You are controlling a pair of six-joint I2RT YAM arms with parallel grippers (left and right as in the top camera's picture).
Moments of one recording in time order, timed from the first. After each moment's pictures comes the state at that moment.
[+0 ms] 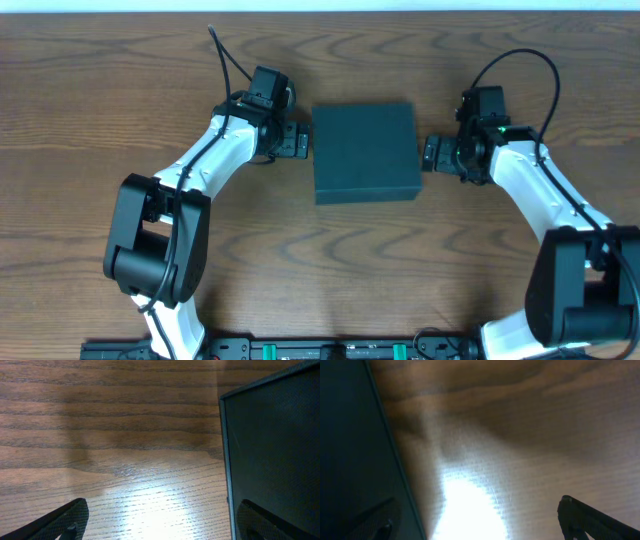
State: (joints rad) left arm -0.34 1.94 1.33 -0.60 0.10 -0.25; right arm 0.06 1.70 1.08 -0.64 0.03 0.27
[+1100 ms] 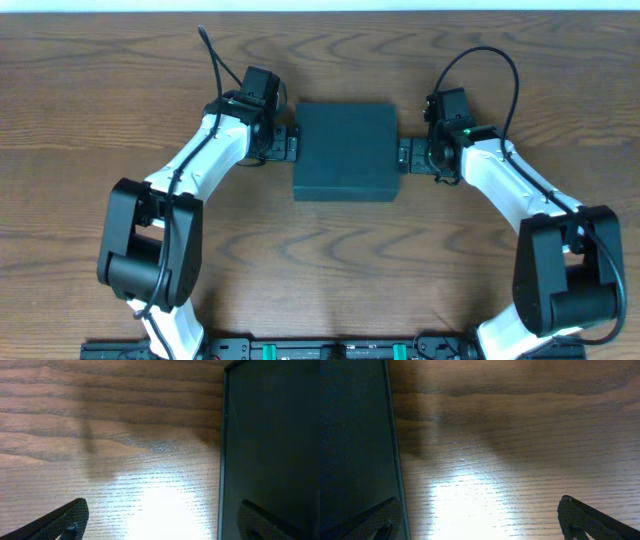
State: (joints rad) left arm -0.32 1.91 1.33 -0.70 0.04 -0.25; right arm 0.19 1.76 1.08 -0.56 0.04 0.28
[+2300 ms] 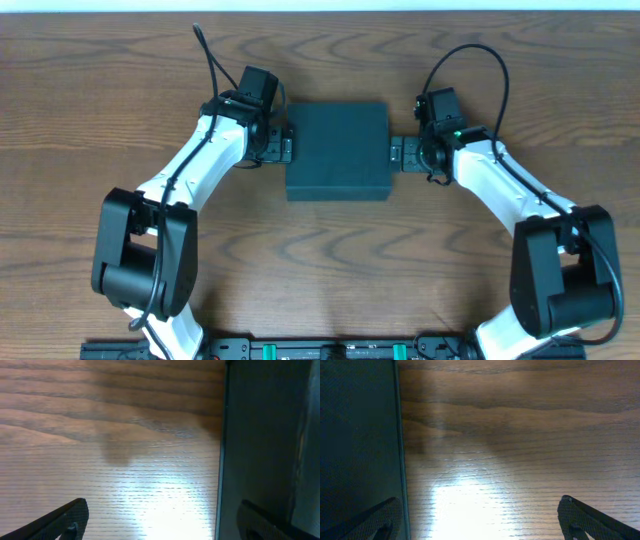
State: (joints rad) left arm -0.32 1.87 1.33 -0.77 -0.03 -0.27; right arm 0.24 1.76 1.08 -0.52 0.05 0.28
